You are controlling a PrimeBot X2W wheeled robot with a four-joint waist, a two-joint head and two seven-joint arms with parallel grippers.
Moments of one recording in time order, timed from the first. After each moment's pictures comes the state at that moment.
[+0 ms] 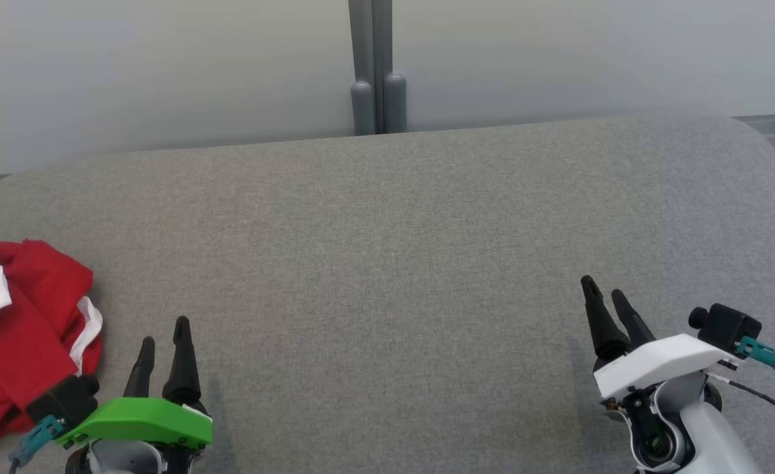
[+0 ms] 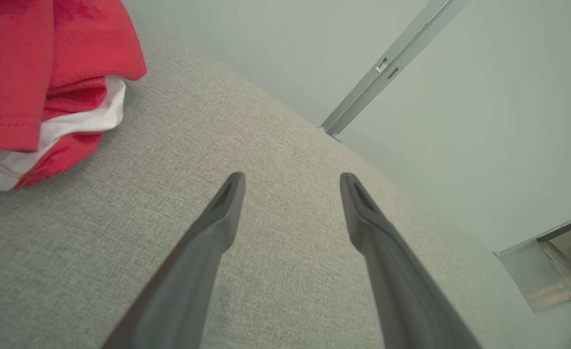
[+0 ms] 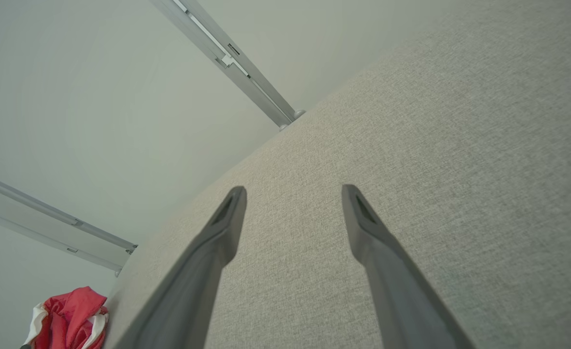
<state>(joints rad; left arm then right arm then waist) -0.10 0.05 0.03 0.37 -0.70 -0.12 -0.11 -0.19 -0.09 0.09 0.38 0.80 0.13 -0.09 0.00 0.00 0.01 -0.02</state>
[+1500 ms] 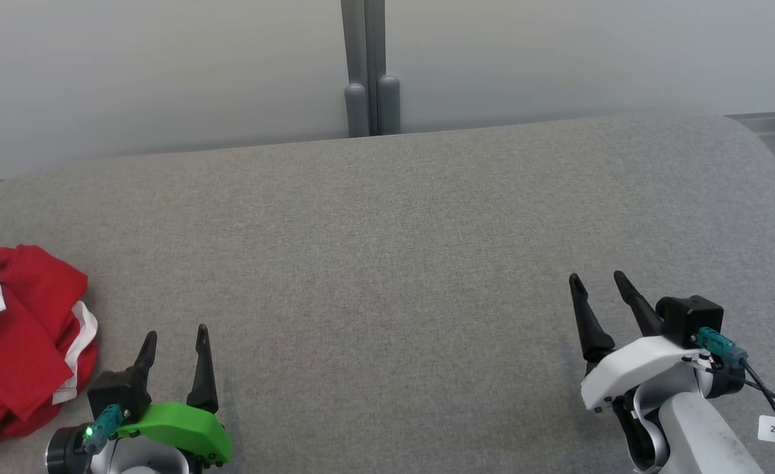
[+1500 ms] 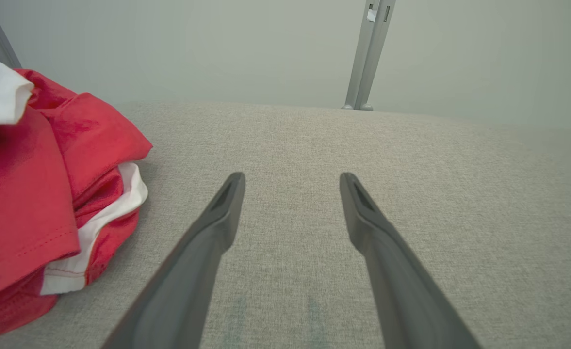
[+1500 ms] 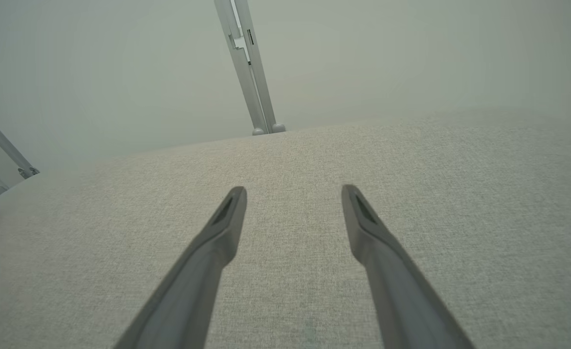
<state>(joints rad) -0.12 0.08 -0.03 0.42 -0.23 -0.04 -0.21 -0.23 -0.09 0.10 0.45 0.30 0.13 -0.21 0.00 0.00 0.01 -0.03</state>
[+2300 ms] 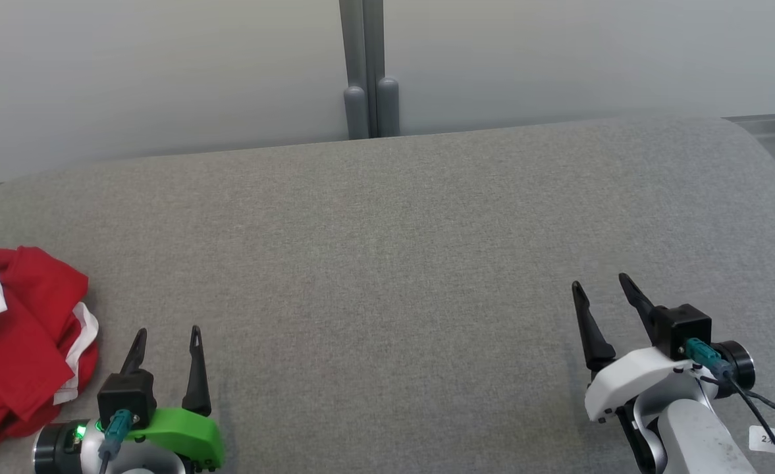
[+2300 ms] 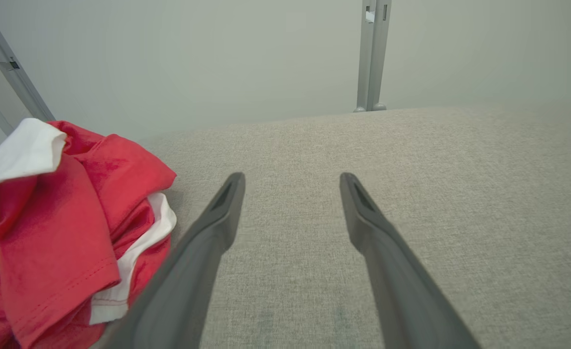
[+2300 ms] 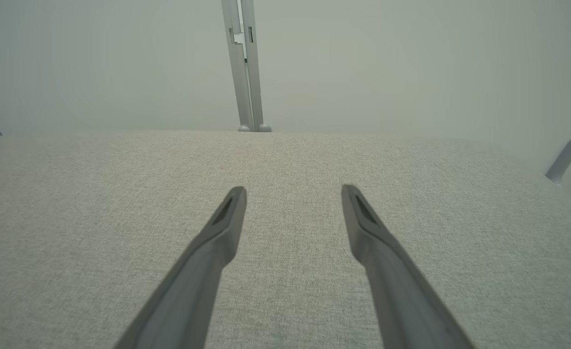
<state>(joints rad) -0.11 0.08 -0.01 0.43 -0.06 -0.02 -0.26 -0.22 -0.08 0.04 0.46 0.09 0.13 -0.25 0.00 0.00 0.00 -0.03</state>
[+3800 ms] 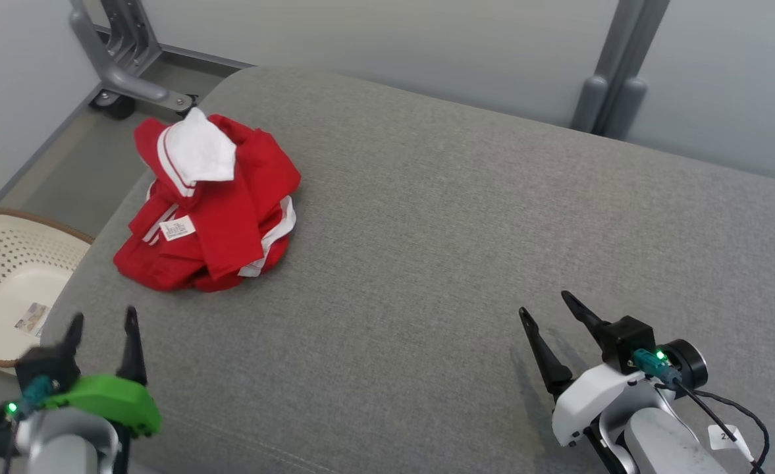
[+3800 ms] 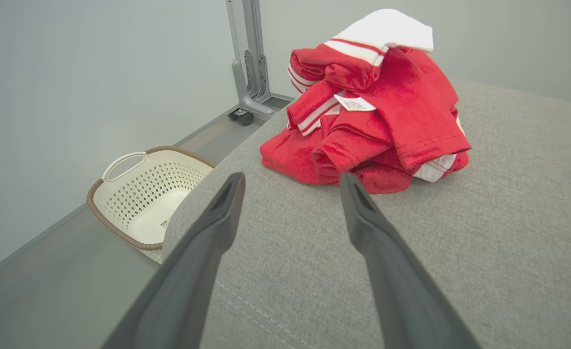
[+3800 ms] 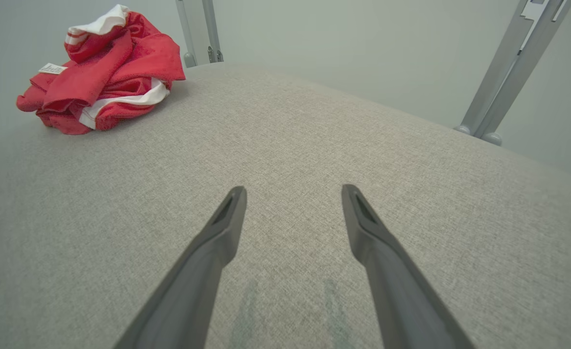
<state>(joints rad) -0.22 0.13 0.14 0.63 -0.12 -0.12 -0.26 -0.24 -0.12 0.28 0.51 0.14 0.13 -0.26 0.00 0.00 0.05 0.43</state>
